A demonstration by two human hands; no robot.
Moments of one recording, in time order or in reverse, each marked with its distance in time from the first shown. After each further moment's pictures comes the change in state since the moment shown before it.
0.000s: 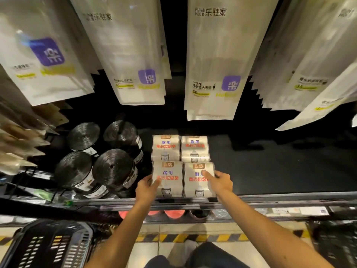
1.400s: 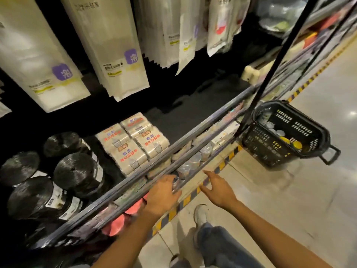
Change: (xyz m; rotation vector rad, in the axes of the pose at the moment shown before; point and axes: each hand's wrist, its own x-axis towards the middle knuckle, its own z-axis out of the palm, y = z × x) left_hand -0.129 -0.061 -0.017 1.163 -0.750 1.024; right_hand -0.242 0.158 -0.017 -0.442 0.264 -0.121
